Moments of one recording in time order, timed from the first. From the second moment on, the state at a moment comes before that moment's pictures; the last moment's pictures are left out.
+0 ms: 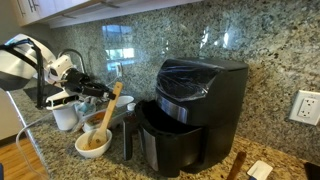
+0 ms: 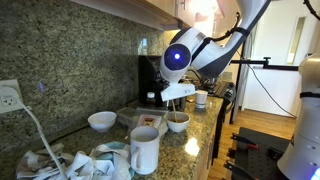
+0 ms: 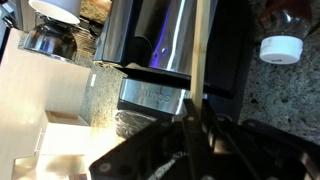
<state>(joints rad) 0.15 0.01 0.14 -2.47 -1.55 2.05 2.15</state>
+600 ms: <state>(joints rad) 0.15 0.03 0.14 -2.46 -1.53 2.04 2.06</state>
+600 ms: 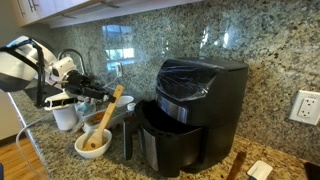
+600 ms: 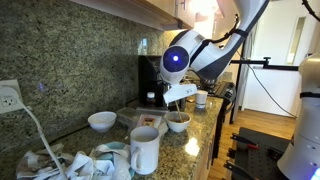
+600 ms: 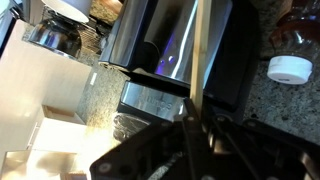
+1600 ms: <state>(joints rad) 0.14 0.04 0.13 -2.45 -1.50 2.01 2.08</state>
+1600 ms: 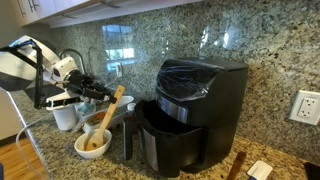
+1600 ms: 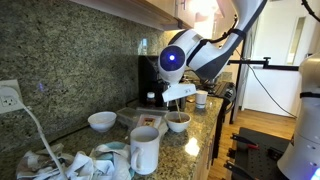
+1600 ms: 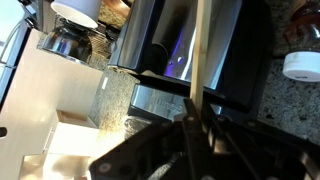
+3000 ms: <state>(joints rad) 0.10 -0.01 0.09 -2.32 -1.49 2.13 1.99</state>
